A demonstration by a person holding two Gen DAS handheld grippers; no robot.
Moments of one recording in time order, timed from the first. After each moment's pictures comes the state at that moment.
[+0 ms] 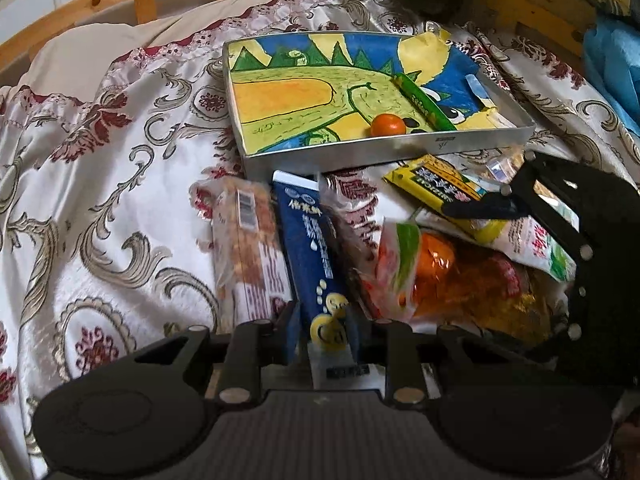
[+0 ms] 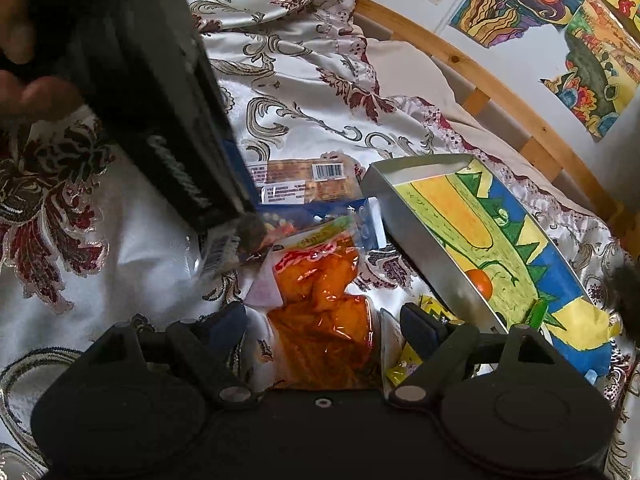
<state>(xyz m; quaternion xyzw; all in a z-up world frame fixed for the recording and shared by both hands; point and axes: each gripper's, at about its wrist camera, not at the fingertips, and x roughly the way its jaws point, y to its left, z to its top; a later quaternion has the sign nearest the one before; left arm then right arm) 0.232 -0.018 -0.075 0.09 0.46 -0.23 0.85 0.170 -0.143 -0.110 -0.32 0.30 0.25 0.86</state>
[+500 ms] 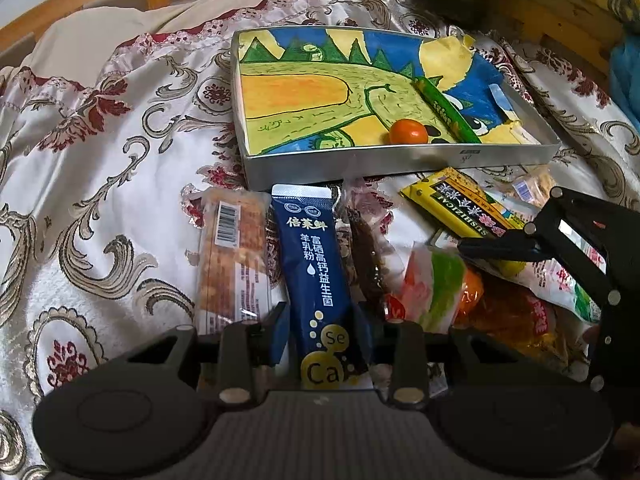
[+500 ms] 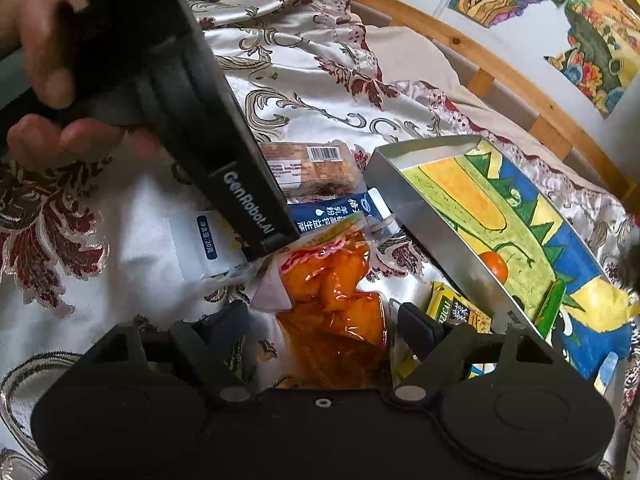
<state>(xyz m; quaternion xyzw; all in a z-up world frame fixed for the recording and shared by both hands) 0.253 -0.027 -0.091 0.07 0.47 -0.21 0.85 0.178 -0.147 -0.114 -0.29 0.33 0.25 0.86</state>
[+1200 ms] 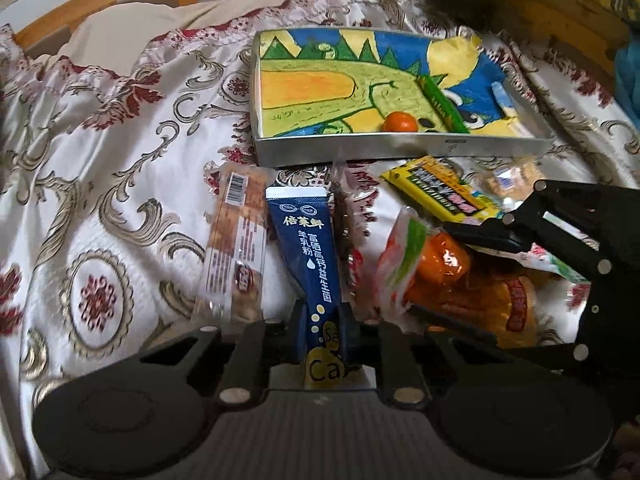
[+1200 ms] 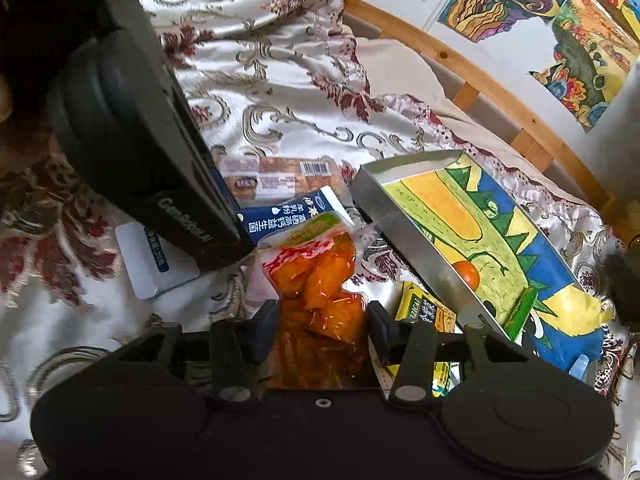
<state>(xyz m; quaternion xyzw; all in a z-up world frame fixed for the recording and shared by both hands) 0.203 -0.033 -0.061 0.06 0.48 -0.16 0.86 0.154 -0.149 -0.093 -0.30 0.31 0.24 0.87</state>
